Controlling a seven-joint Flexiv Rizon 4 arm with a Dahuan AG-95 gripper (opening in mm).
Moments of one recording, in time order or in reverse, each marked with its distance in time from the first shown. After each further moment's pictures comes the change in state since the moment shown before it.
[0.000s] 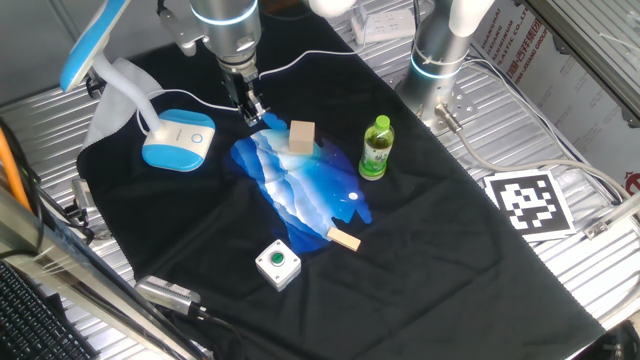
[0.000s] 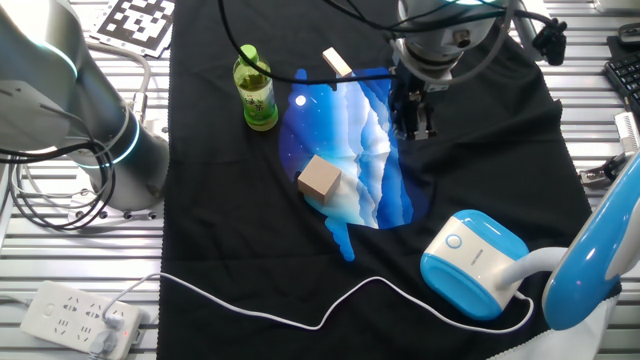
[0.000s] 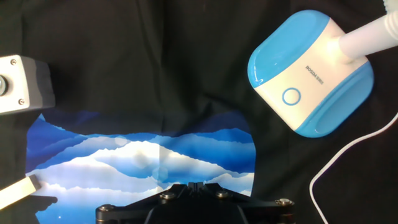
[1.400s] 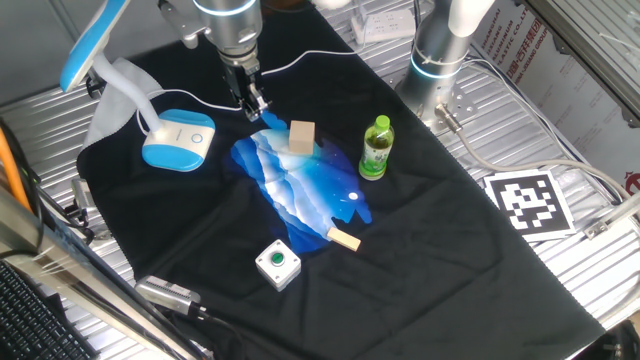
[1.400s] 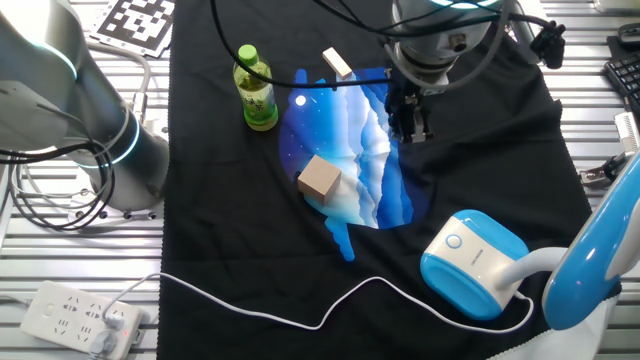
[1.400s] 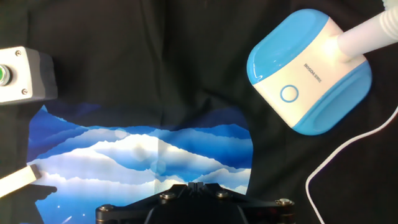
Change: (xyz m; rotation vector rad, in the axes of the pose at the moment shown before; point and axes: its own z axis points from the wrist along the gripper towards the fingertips) arm 0.007 -0.005 -0.005 -0.010 -0.003 -0.033
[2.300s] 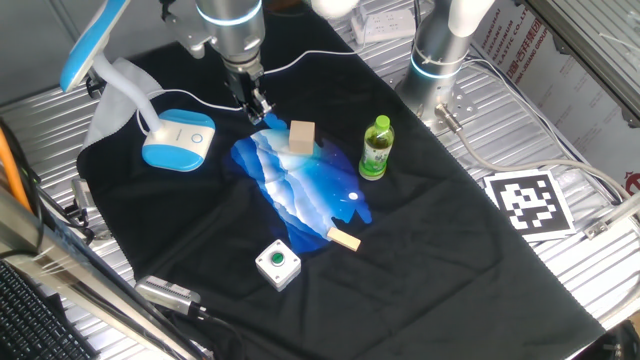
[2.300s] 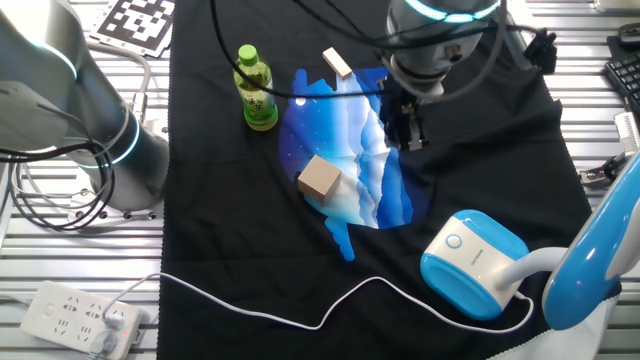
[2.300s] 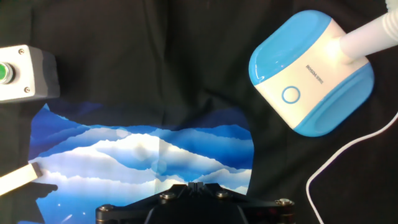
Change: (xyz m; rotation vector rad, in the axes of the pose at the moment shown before) arm 0.004 -0.004 0.029 0.023 0.016 -0.098
